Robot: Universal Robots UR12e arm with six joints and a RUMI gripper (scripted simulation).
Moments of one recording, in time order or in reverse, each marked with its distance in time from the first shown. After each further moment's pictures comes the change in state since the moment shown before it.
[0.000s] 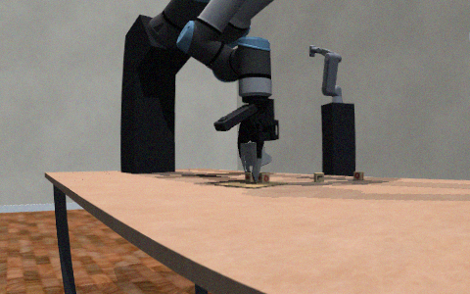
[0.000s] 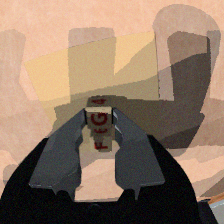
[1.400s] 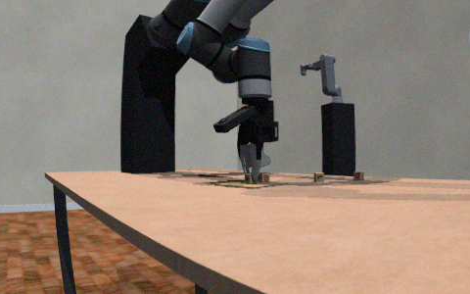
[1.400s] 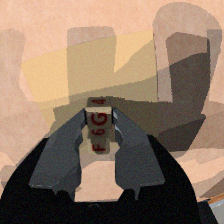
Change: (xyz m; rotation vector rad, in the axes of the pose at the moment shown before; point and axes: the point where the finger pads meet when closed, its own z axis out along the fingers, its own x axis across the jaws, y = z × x) arm 0.003 0.001 0.004 0.000 0.003 0.001
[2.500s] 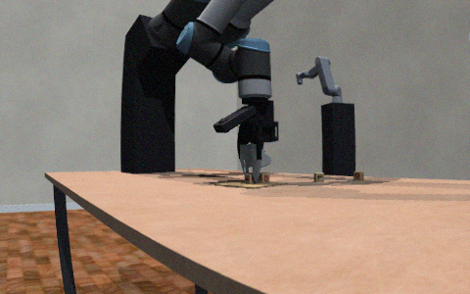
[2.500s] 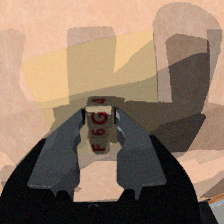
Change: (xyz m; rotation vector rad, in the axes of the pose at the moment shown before) arm 0.000 0.000 0.000 0.000 0.000 0.000
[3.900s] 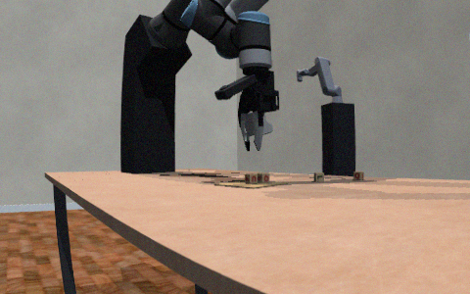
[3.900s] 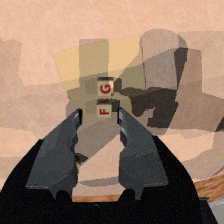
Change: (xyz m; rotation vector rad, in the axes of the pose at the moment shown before) arm -0.006 0.000 -0.083 0.005 -0.013 -0.004
